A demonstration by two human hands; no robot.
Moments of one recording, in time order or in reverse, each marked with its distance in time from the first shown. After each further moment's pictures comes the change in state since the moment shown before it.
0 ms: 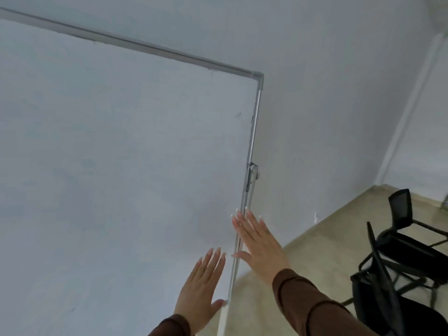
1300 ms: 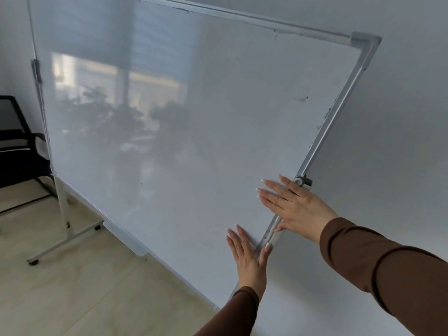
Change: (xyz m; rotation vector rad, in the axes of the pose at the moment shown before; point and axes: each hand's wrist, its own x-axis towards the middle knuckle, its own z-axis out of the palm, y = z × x) left_hand 0.286 0.059 0.151 -0.430 1.006 -1.363; right_hand 0.246 0.192 0.076 -0.573 0.539 -1.200
